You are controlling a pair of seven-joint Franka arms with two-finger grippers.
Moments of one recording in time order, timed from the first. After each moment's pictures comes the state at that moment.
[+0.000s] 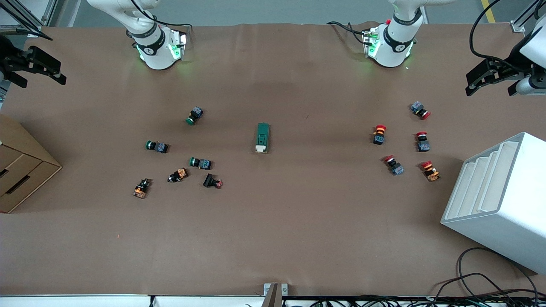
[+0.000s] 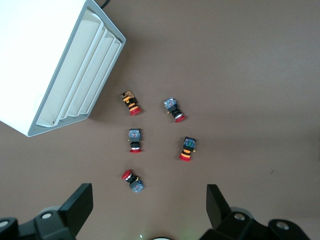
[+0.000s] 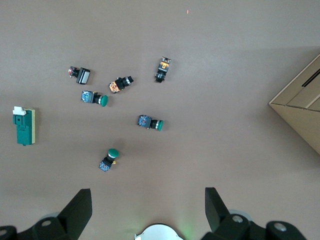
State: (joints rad) left arm 0.01 -0.09 -0.10 -1.57 0.02 1.49 -0.04; right arm -0.01 -0.13 -0.01 -1.57 0.03 1.39 -0.07
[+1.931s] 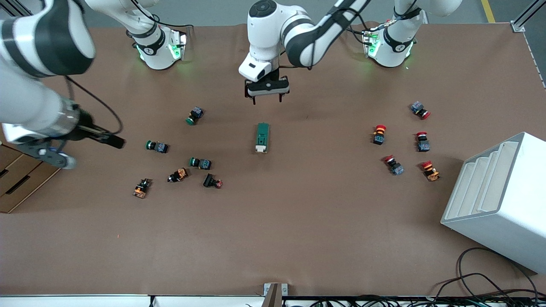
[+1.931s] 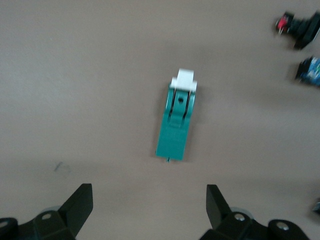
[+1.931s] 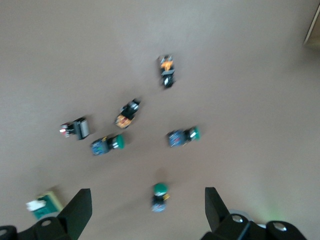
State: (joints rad) left arm -0.74 0.35 -0.37 -1.94 0.44 2.33 -1.48; right arm 0.17 0.20 0.00 -1.53 0.04 1.56 0.67
